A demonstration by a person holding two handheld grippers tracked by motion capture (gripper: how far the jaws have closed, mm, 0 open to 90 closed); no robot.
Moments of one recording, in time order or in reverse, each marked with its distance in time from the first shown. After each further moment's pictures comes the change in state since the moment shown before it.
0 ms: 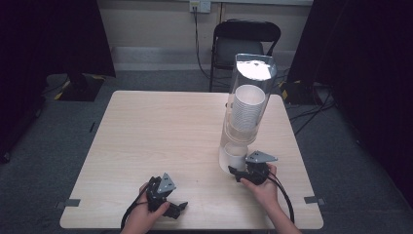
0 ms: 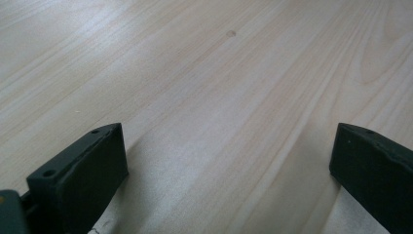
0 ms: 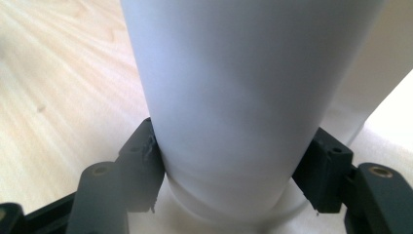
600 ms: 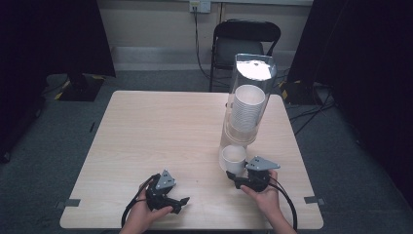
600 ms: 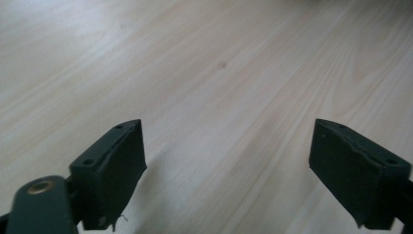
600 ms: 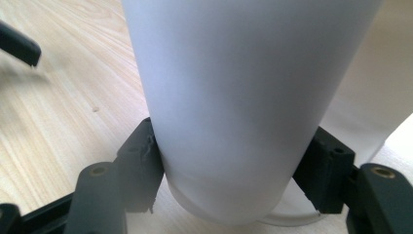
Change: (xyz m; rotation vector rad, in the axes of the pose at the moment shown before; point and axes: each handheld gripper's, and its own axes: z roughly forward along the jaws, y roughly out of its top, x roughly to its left) left arm 0.000 0.019 -0.014 -0.066 -0.060 -0.047; right arm 0.018 0.000 -0.017 -0.071 0.056 -0.041
